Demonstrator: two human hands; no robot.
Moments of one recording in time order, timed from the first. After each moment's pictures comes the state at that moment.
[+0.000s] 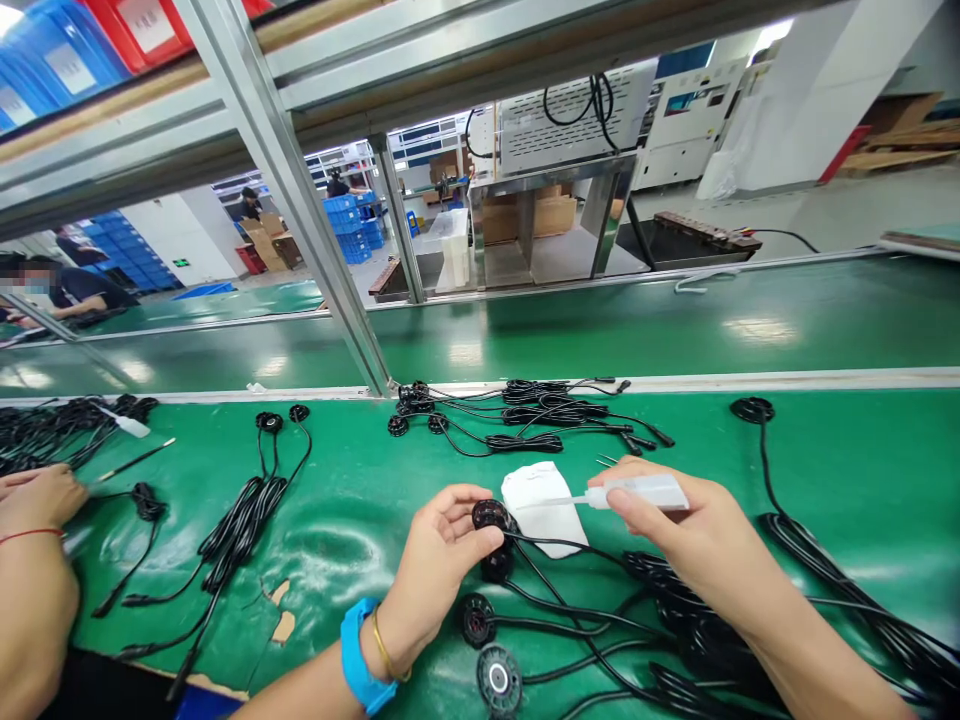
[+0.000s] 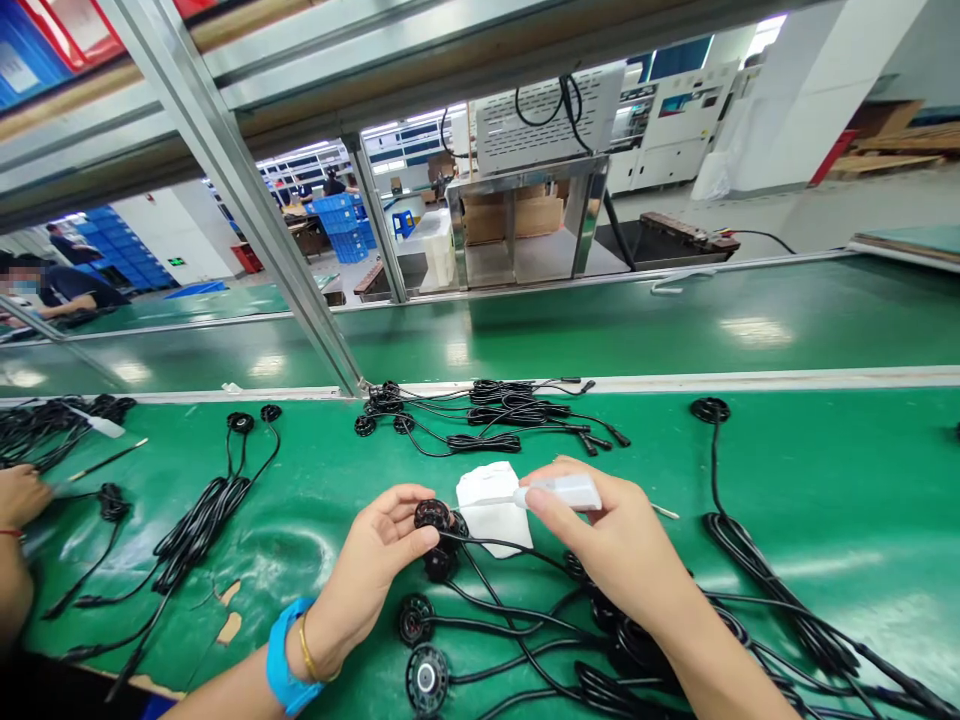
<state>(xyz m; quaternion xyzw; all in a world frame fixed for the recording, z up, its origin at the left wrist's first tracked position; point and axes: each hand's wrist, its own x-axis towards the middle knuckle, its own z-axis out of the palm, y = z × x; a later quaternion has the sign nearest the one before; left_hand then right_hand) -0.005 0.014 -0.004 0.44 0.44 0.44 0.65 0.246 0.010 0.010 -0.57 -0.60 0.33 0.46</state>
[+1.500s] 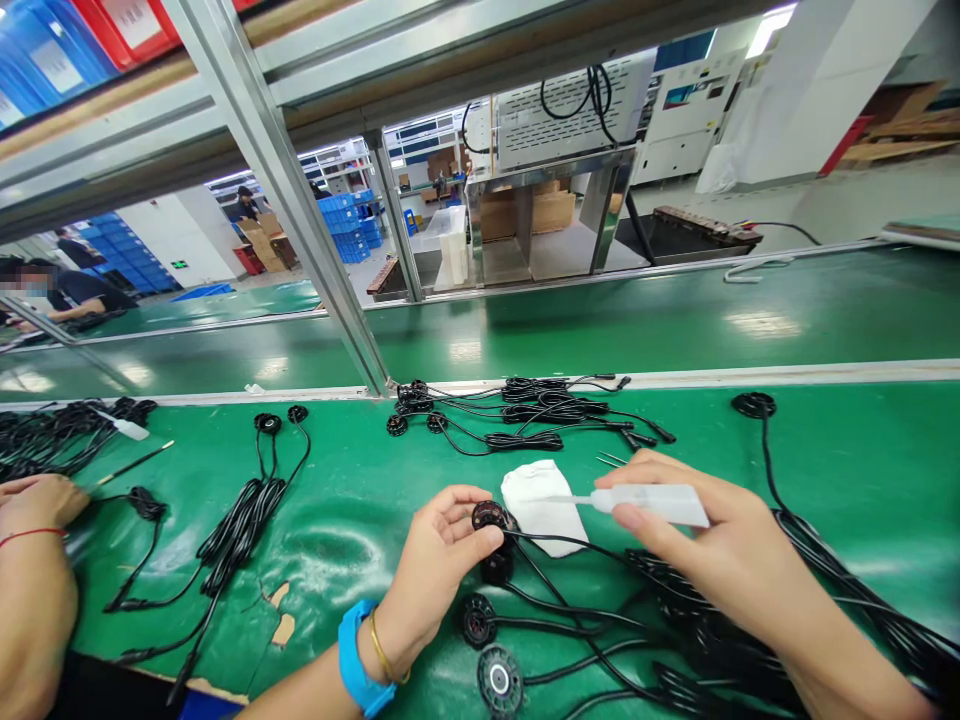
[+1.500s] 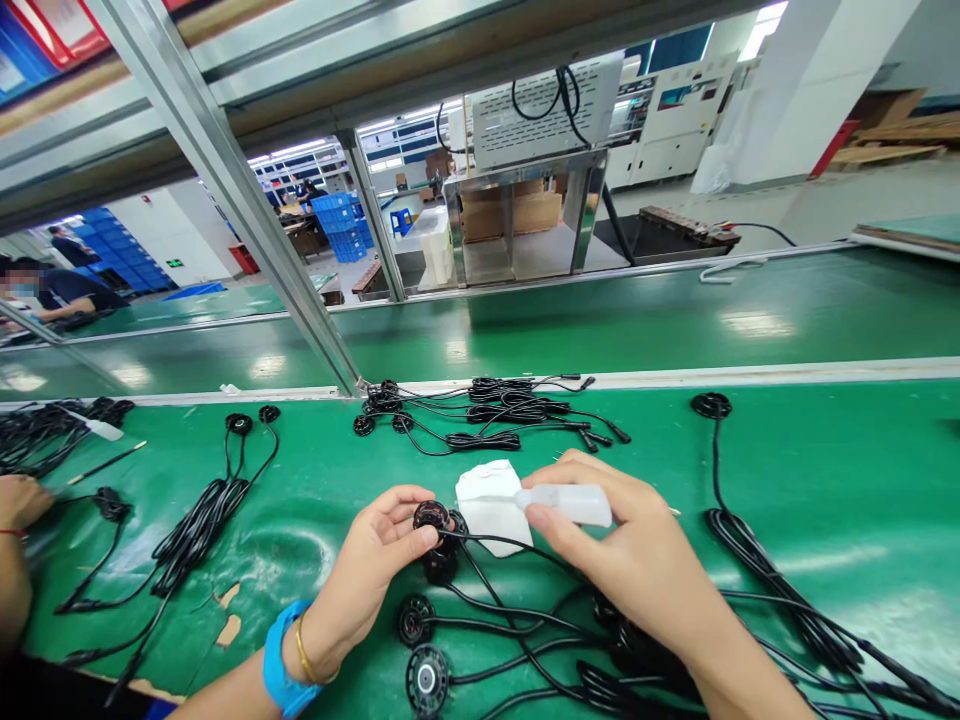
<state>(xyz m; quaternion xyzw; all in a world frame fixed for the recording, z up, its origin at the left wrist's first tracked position) -0.006 0.014 -0.001 0.44 0.46 0.43 0.65 0.250 0.003 0.026 -0.53 -0.68 0.23 0.45</state>
